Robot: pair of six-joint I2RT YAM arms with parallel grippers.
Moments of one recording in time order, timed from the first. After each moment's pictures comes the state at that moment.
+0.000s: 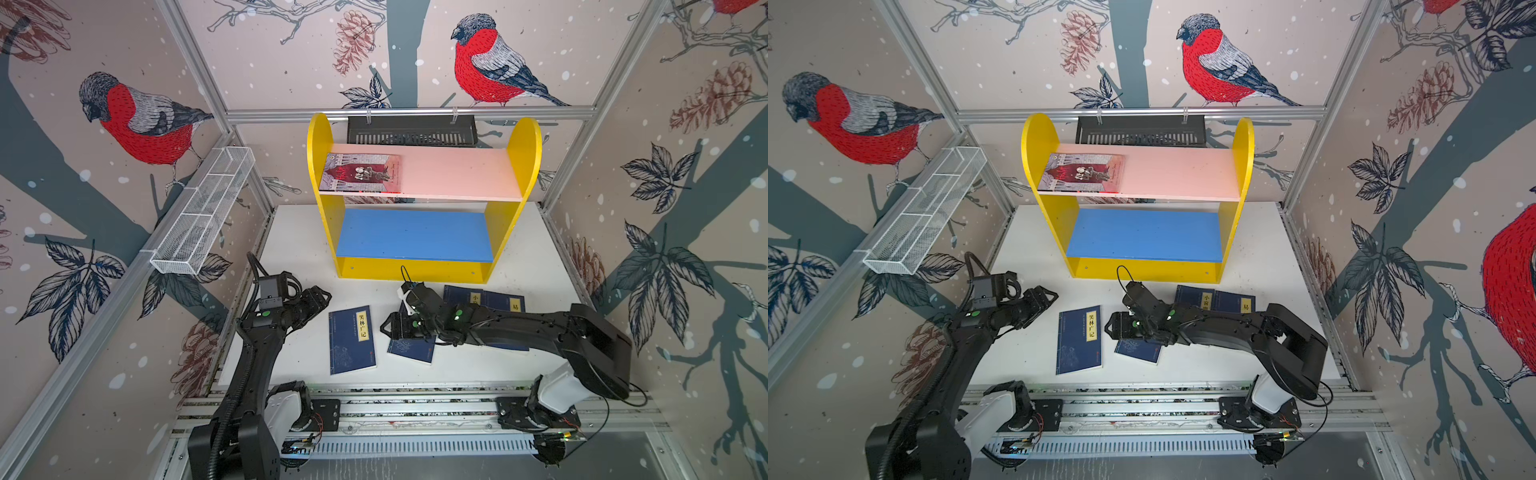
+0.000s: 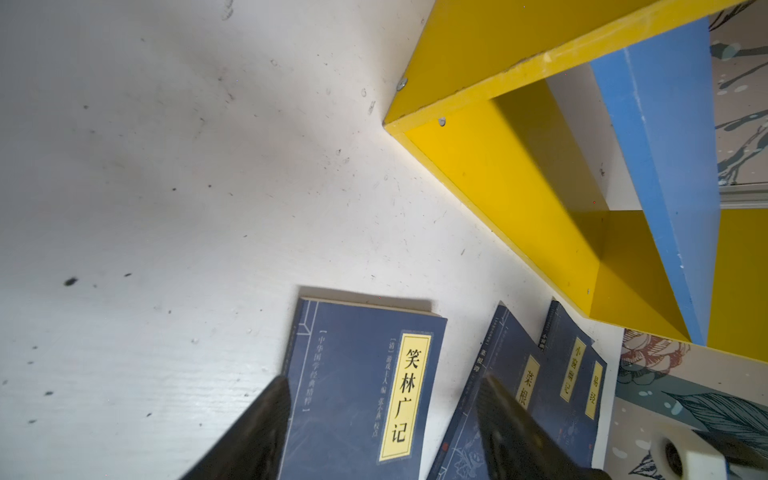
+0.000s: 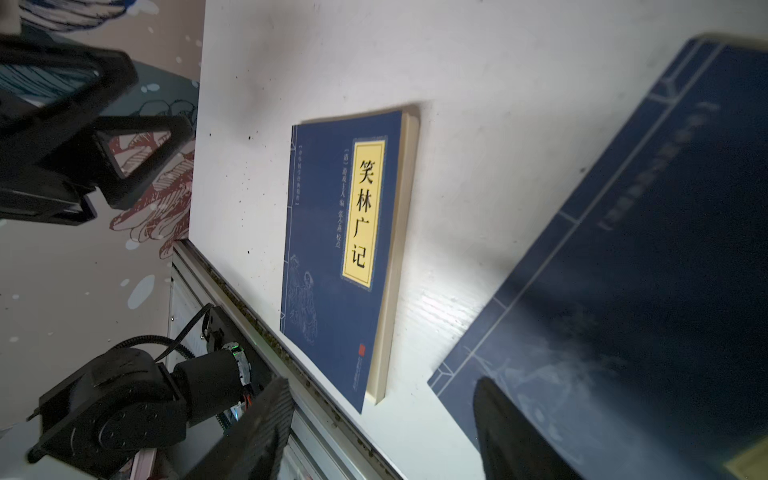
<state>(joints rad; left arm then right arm) 0.16 0.98 0.59 -0.54 0.51 -0.54 1.04 1.54 0.86 -0.09 -0.18 0.92</state>
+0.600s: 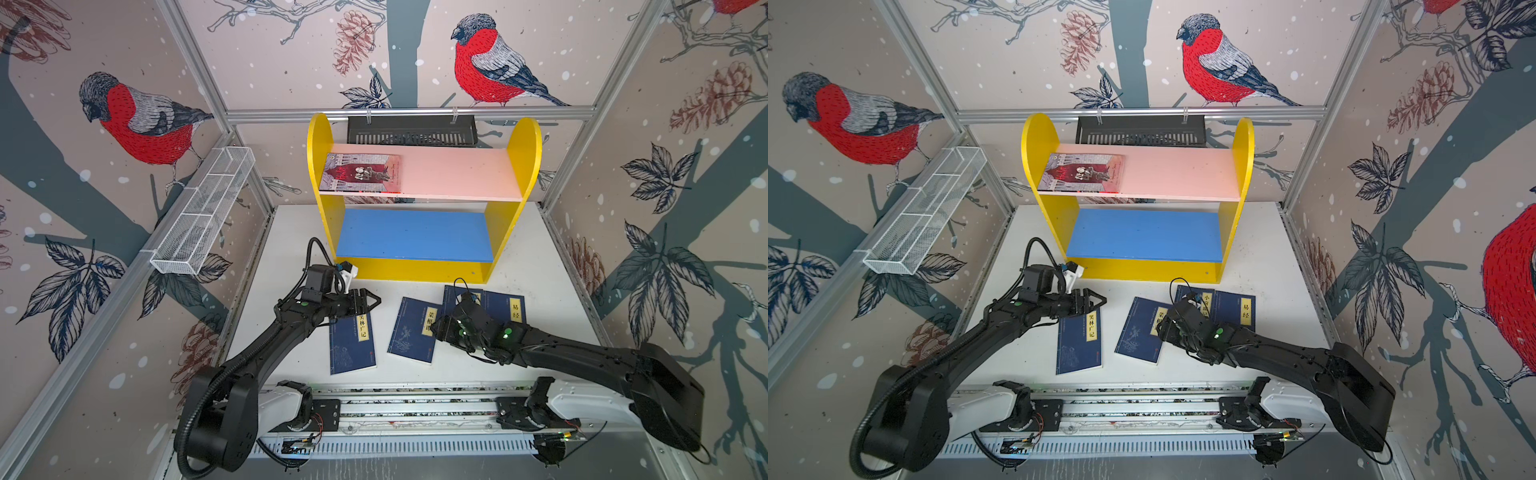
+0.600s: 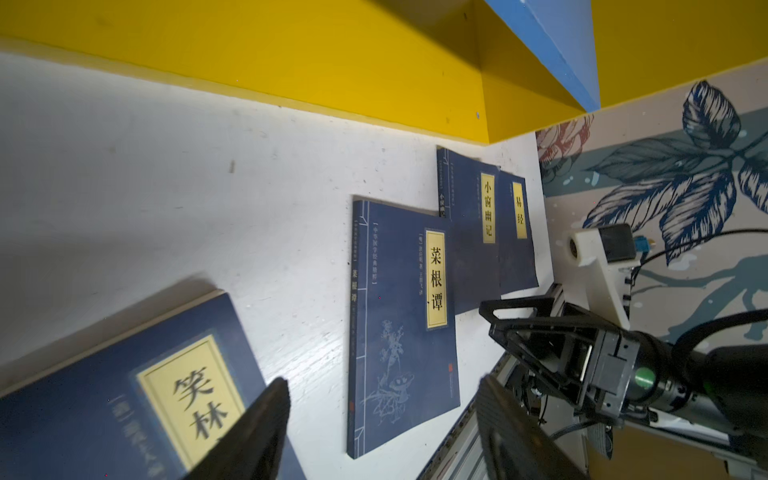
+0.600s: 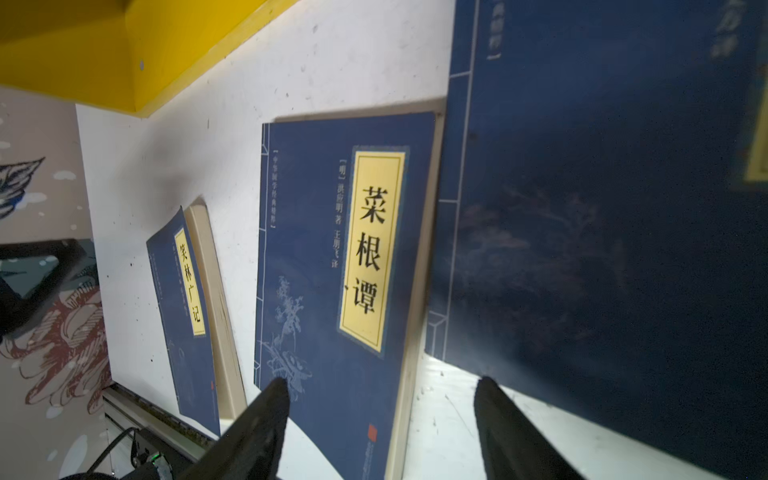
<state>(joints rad) -0.30 1.22 0.62 -0.25 0.68 -0.44 0.93 1.16 0.50 -0.20 0.02 1.13</state>
